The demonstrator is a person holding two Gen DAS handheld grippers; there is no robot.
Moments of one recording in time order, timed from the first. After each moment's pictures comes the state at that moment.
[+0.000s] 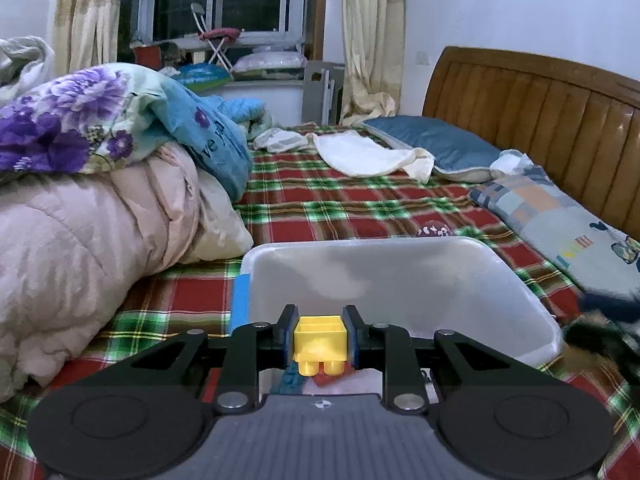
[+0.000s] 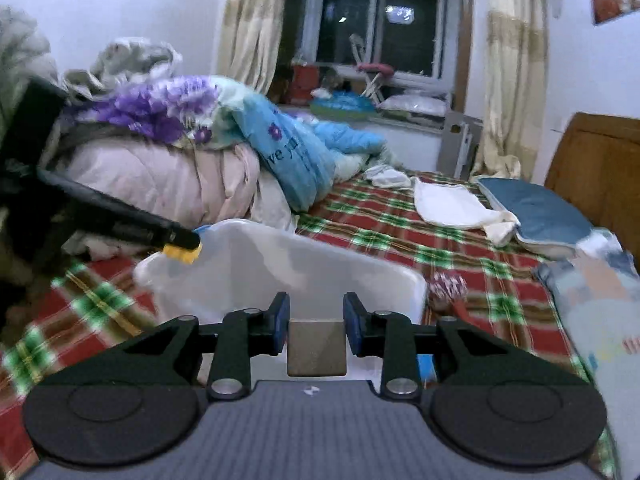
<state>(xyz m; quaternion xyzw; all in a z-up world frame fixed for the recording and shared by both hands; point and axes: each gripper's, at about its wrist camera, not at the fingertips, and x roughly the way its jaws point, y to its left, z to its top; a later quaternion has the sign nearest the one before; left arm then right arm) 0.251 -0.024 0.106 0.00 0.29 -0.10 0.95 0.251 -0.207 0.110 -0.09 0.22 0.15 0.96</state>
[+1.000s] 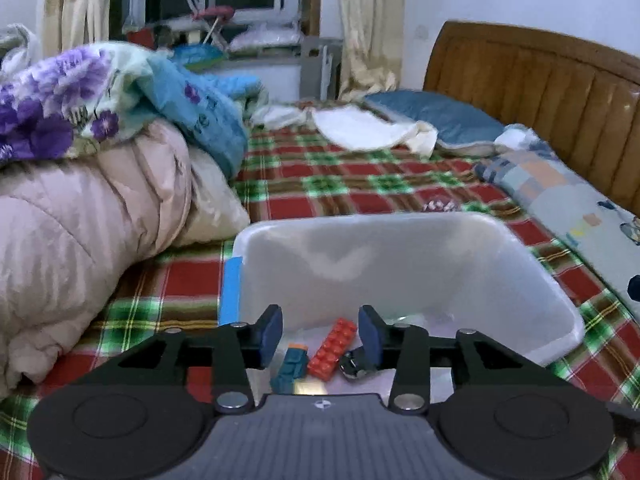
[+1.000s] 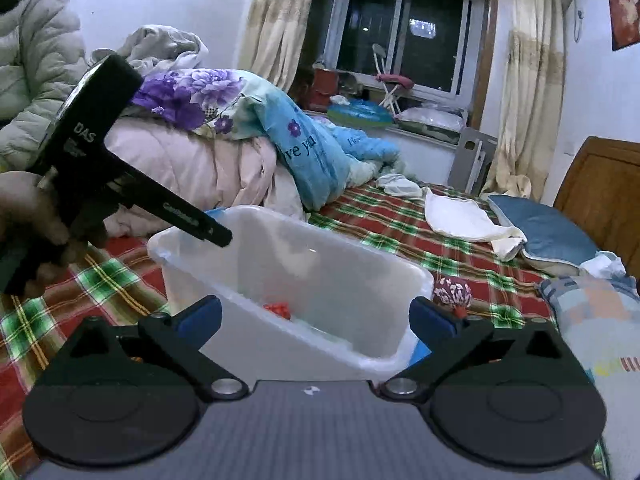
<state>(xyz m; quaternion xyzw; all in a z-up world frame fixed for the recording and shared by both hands) 0.271 -0.032 0.095 0.02 0.33 -0.09 0.94 0.217 -0.207 0.088 -0.12 0.19 0.16 0.96</state>
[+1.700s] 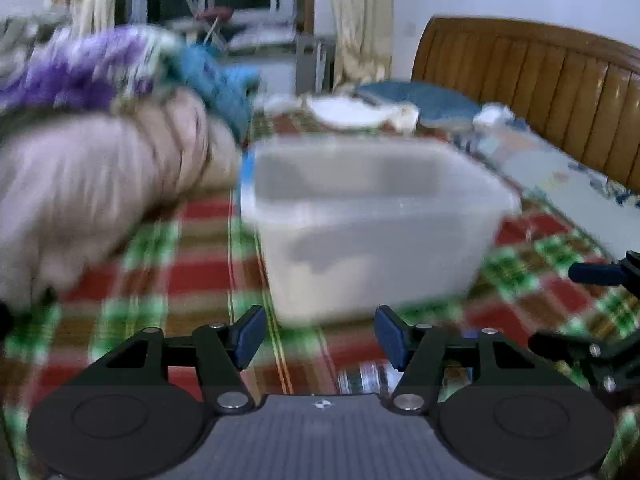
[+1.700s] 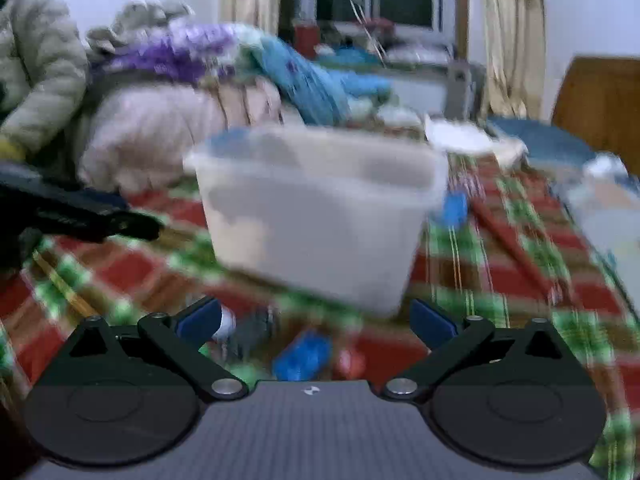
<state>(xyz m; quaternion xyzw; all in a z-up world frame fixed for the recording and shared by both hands) 0.115 -0.011 0.043 0.02 0.33 -0.10 0.94 0.152 -0.213 0.028 -0.05 0.28 0.14 0.95</state>
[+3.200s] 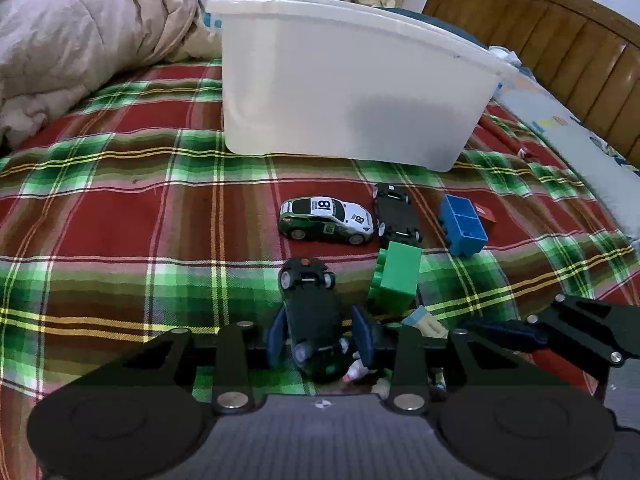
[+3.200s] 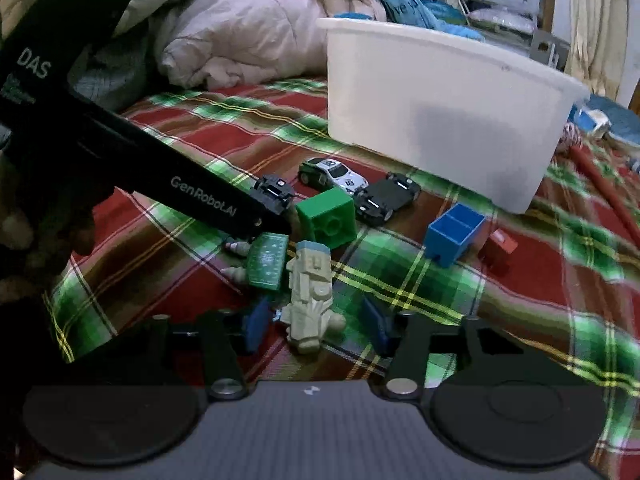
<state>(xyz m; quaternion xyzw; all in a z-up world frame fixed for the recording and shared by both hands) 0.102 -0.029 -0.035 -0.04 0.43 -0.11 0.90 0.117 -0.153 -0.045 -0.11 0.34 0.25 0.90</state>
